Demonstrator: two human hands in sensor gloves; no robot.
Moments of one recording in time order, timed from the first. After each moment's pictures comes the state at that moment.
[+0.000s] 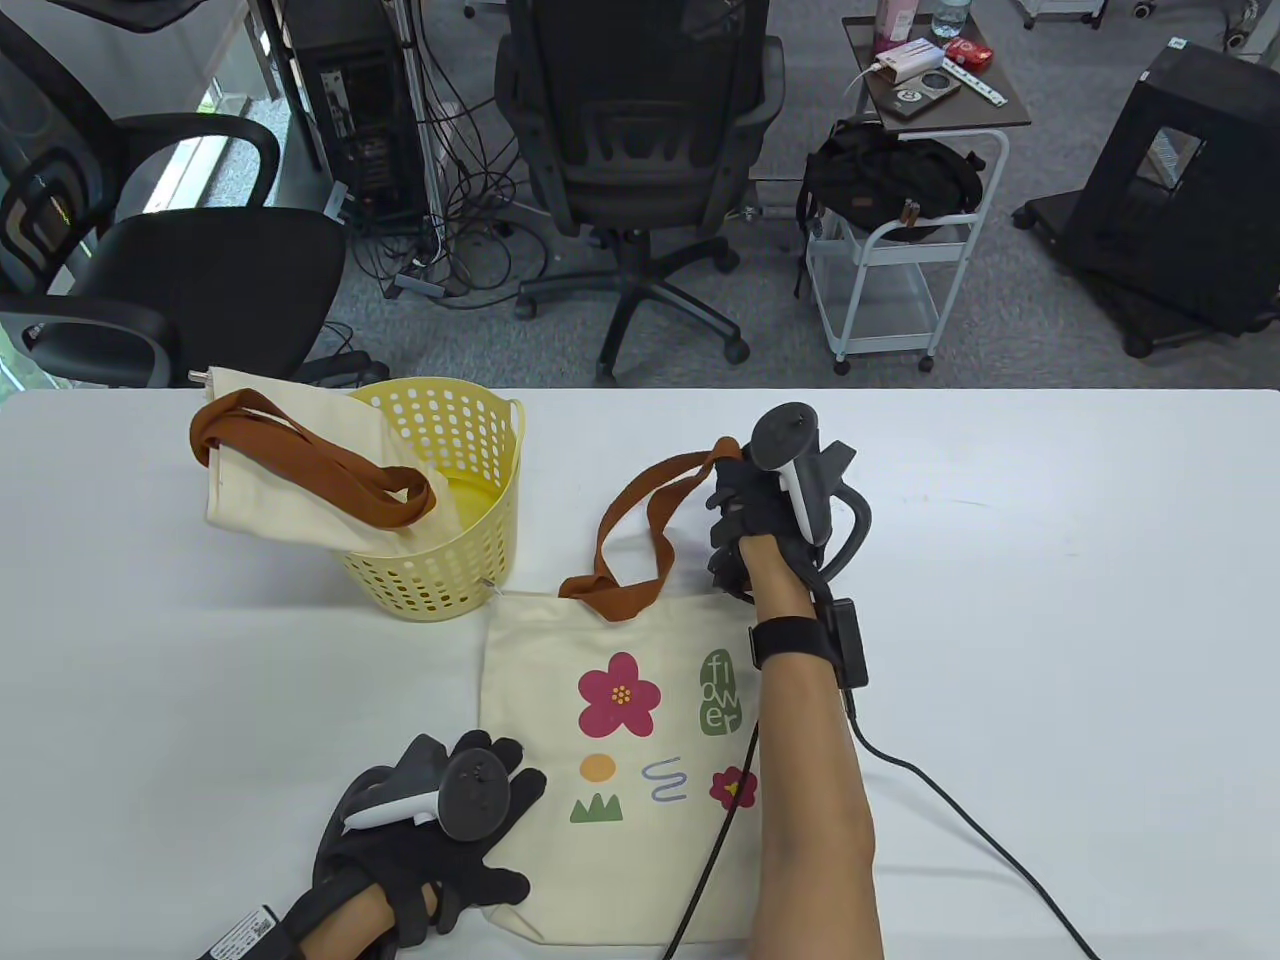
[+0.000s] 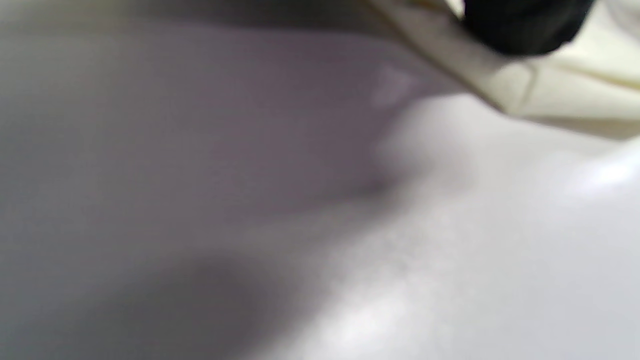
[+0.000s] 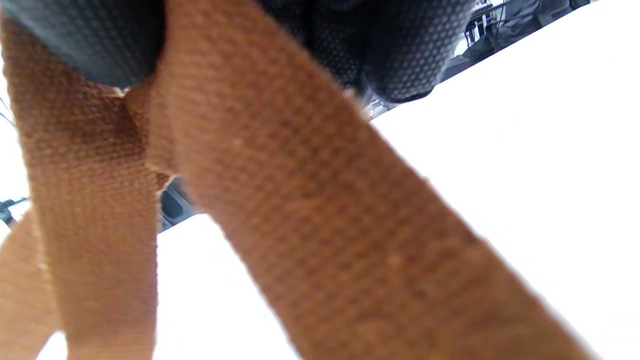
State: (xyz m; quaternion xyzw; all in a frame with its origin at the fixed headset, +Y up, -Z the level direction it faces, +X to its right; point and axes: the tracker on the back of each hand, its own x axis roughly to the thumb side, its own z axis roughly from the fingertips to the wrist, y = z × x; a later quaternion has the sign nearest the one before) left_hand -0.206 -0.789 -0.225 -0.37 -0.25 0.02 0.89; right_hand 0.122 -0.714 -0.490 -0.23 -0.03 0.95 0.21
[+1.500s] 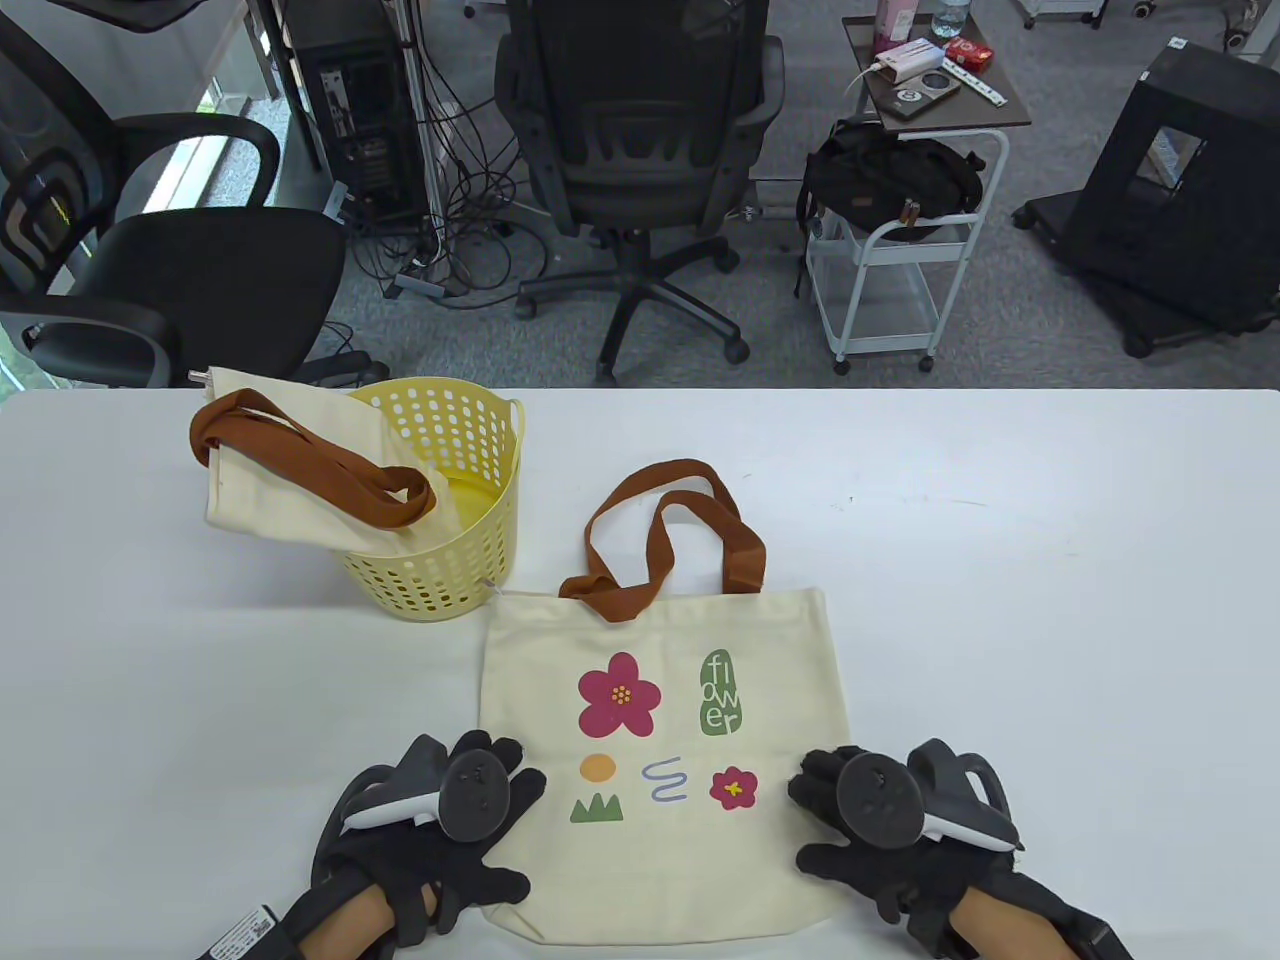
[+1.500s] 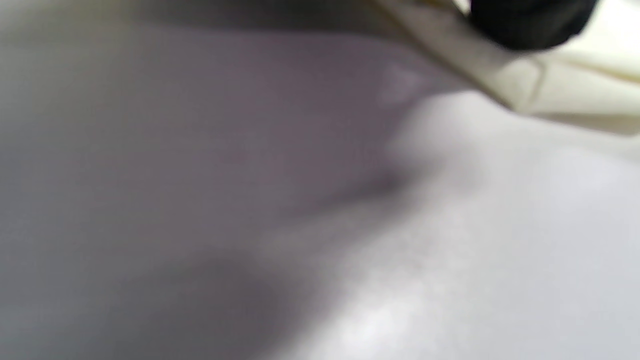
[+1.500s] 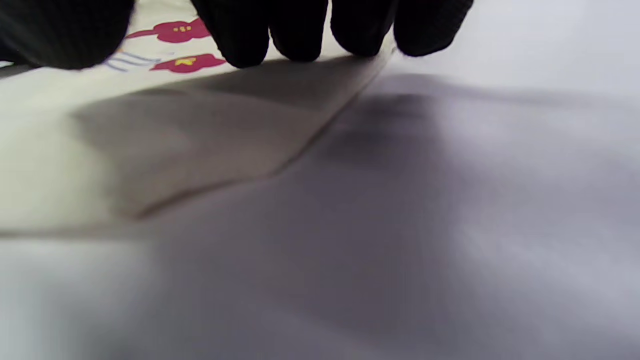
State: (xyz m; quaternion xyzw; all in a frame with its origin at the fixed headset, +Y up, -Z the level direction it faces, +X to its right) left_hand -0.206 -0.786 -0.224 -0.37 -0.25 0.02 0.89; right_hand 0.194 -0.758 -0.208 0.24 0.18 0.95 0.06
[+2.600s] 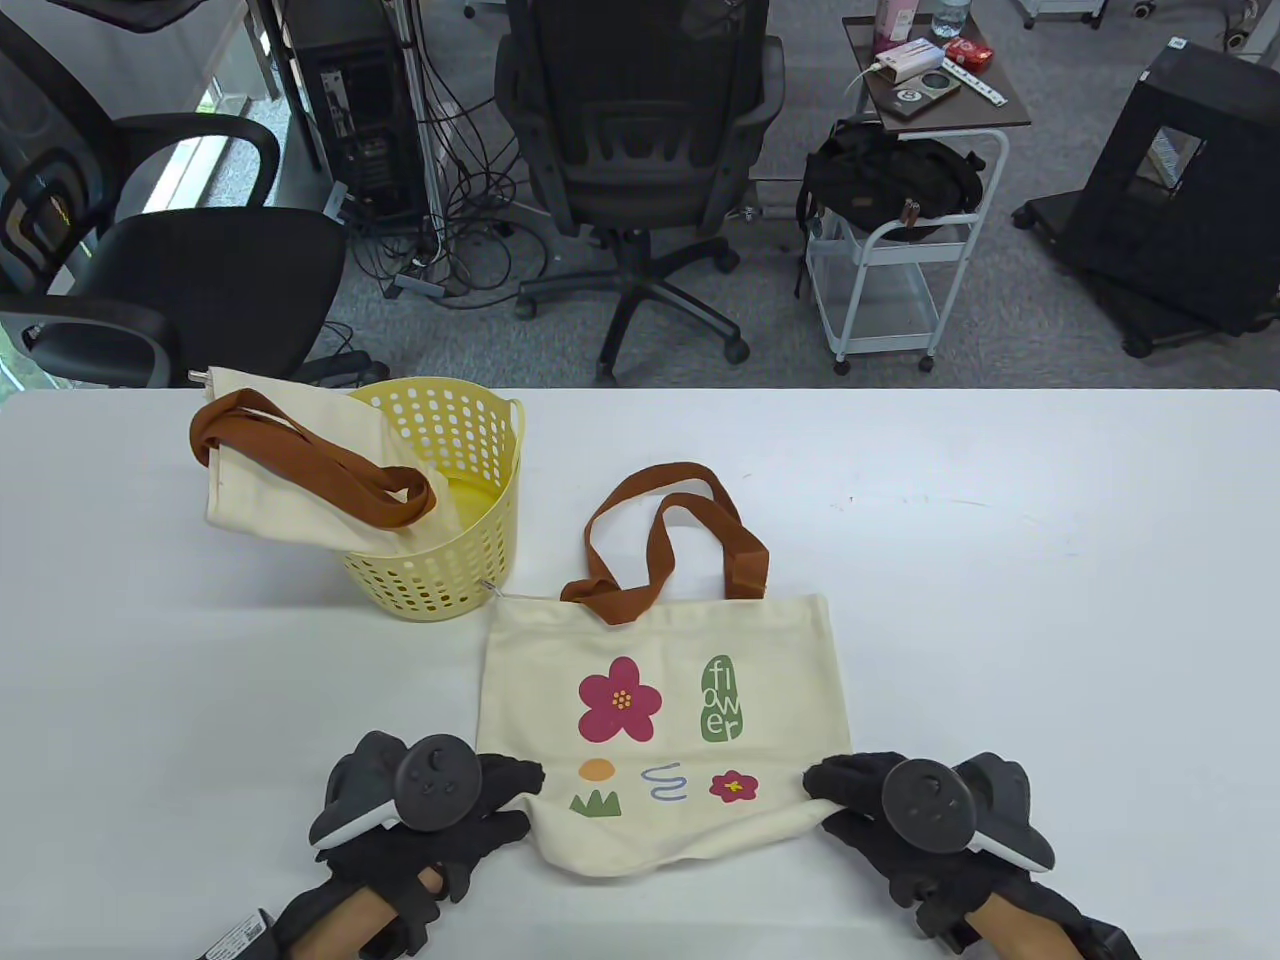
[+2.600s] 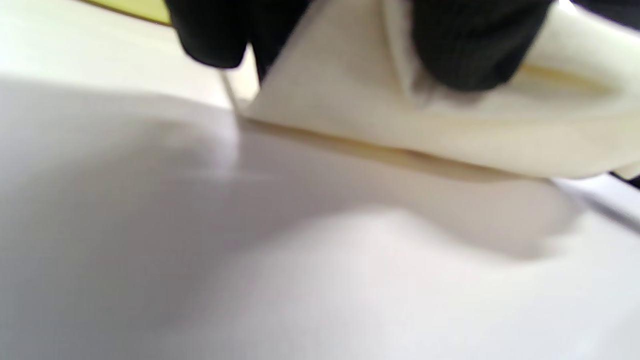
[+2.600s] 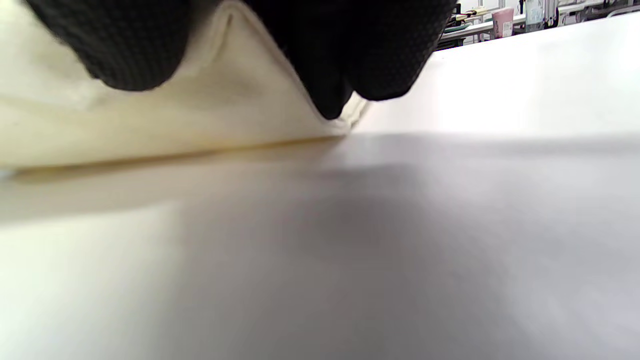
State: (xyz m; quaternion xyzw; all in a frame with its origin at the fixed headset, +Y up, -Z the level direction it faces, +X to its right) left_hand -0.217 -0.739 -0.227 -0.17 -0.22 0.14 0.95; right_hand 0.219 -0.749 -0.220 0.19 0.05 0.97 0.17
